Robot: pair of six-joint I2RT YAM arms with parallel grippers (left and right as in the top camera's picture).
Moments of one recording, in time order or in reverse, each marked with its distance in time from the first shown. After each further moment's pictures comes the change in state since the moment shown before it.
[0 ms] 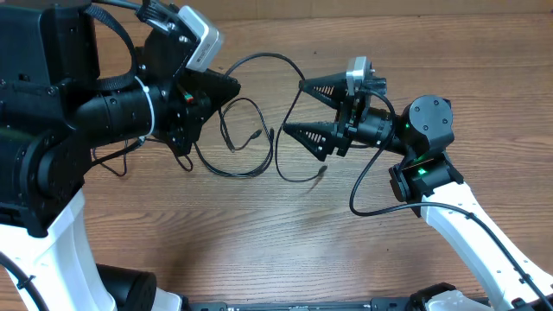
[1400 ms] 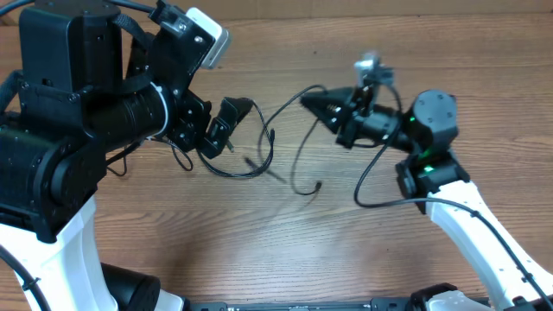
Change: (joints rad) left arm -0.094 0.000 0.000 -0.010 -0.366 -0.033; right arm -0.079 0.000 0.000 -0.086 0.024 0.126
